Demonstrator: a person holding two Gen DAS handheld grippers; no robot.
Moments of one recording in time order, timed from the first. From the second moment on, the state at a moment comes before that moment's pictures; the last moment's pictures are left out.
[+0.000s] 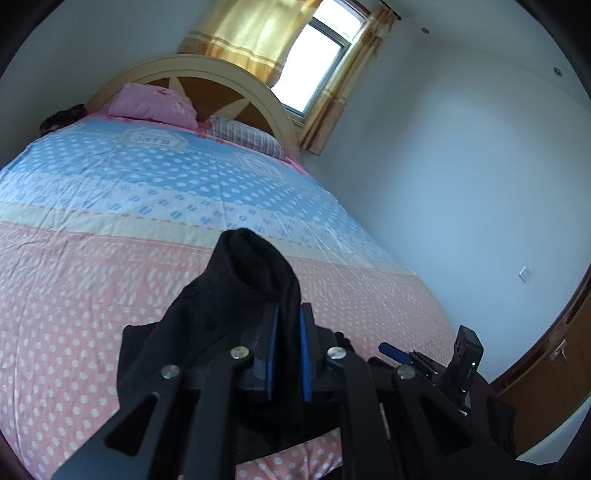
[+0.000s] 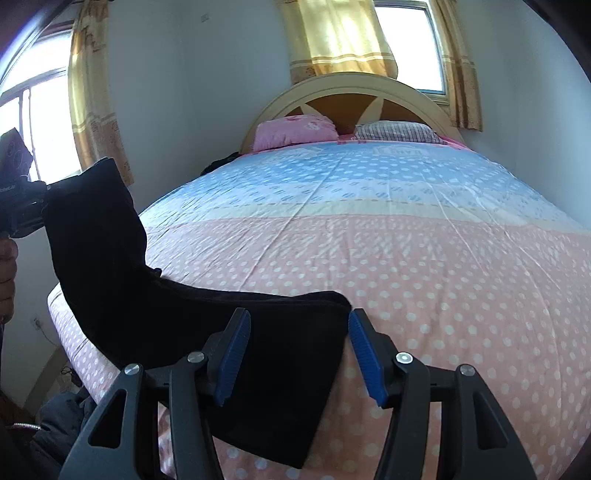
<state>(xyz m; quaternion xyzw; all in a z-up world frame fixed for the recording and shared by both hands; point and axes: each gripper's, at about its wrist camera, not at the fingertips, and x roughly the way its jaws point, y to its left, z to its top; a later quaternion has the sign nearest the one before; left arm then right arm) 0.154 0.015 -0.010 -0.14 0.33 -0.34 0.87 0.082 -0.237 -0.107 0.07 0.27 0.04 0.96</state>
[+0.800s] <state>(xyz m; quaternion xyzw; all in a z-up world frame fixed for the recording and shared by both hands) 0.156 -0.153 -0.106 -0.04 0.44 -0.36 0.82 0.087 -0.280 -0.127 0.15 0.30 -0.01 0.94</state>
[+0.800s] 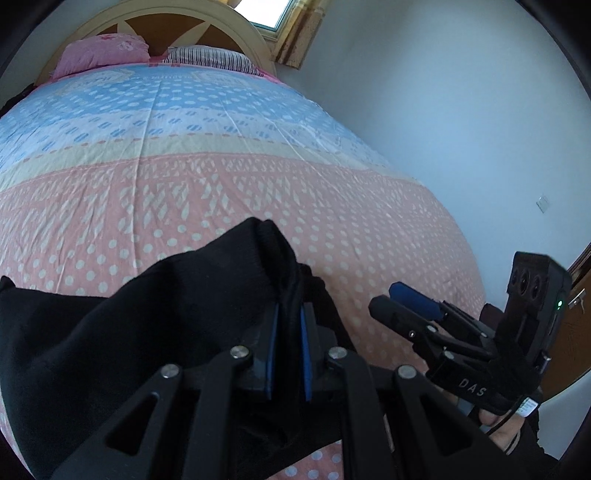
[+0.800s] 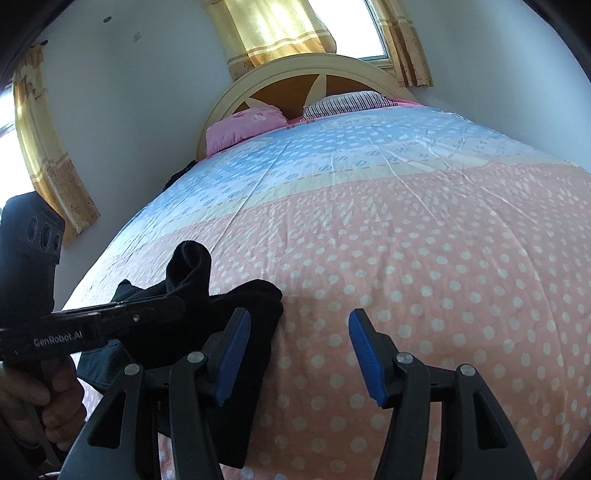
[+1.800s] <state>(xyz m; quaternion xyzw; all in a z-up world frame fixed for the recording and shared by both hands) 0.170 0.012 -0.123 -0.05 0.37 -0.18 0.91 0.089 -0.220 -0.131 0.11 0.34 0.14 0.92</state>
